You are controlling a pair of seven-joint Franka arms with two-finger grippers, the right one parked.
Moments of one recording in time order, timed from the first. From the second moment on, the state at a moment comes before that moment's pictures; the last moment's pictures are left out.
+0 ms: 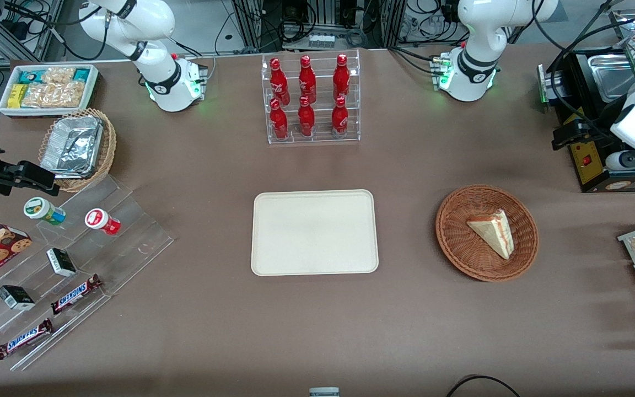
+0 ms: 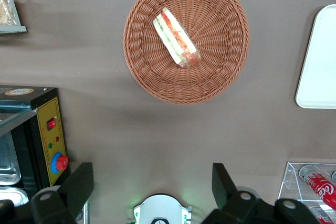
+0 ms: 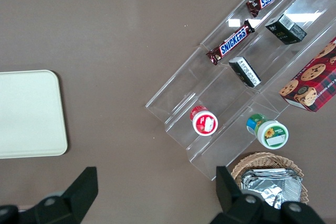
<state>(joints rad) 0.01 -0.07 -0.01 -1.72 0.00 1.48 -0.05</state>
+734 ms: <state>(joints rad) 0.02 0.06 -0.01 -1.76 0.02 1.64 -0.30</state>
